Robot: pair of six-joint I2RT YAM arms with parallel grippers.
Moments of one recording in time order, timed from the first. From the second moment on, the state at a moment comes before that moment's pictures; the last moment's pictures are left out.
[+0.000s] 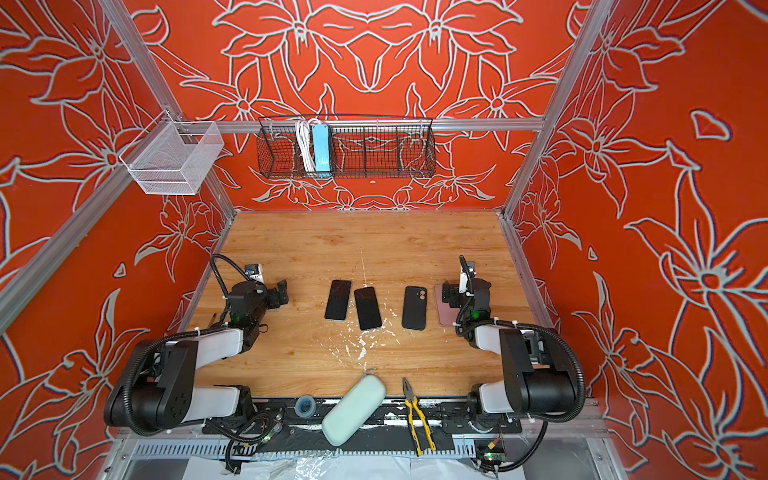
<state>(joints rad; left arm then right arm) 0.03 1.35 0.33 0.57 -0.09 -0.12 0.01 1.41 0.34 0.63 0.06 -0.02</state>
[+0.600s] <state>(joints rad) 0.03 1.36 0.34 0.55 -0.08 -0.11 0.01 1.42 0.34 0.66 0.04 -0.02</state>
